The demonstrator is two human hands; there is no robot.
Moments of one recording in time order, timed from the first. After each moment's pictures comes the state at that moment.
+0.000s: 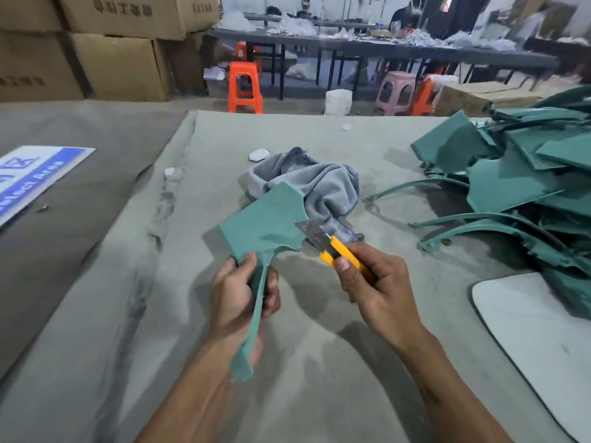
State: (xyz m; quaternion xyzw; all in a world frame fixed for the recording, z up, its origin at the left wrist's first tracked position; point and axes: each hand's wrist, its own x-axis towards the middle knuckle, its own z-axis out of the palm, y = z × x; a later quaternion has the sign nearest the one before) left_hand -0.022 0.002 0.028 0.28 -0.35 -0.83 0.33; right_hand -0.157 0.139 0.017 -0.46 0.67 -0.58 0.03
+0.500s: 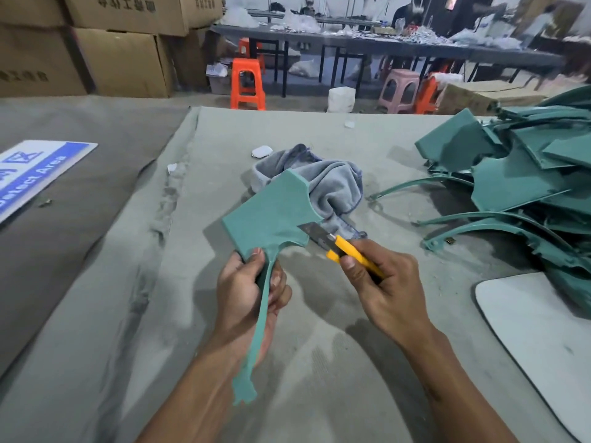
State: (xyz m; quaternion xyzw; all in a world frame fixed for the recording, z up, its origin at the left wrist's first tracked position) left_hand -0.022 0.012 0.036 0.24 -0.32 -0.84 0.36; right_hand -0.163 0.142 0.017 -0.47 0.72 -0.50 -0.09
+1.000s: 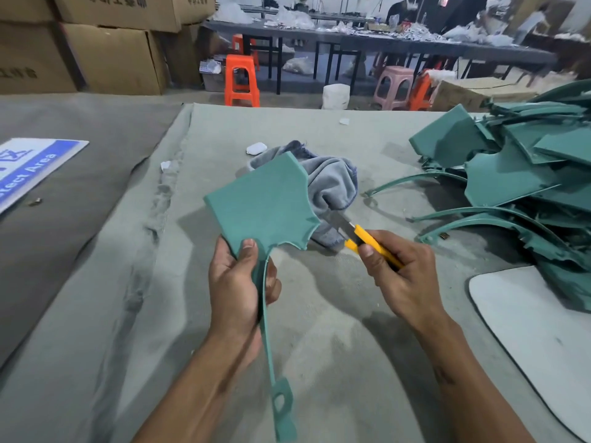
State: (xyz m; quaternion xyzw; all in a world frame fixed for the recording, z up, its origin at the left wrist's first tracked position) left_hand -0.024 0.011 0.030 0.22 -0.39 -0.79 0.42; right_hand -0.184 0.157 0.021 -0.45 0.72 -0.52 -0.07
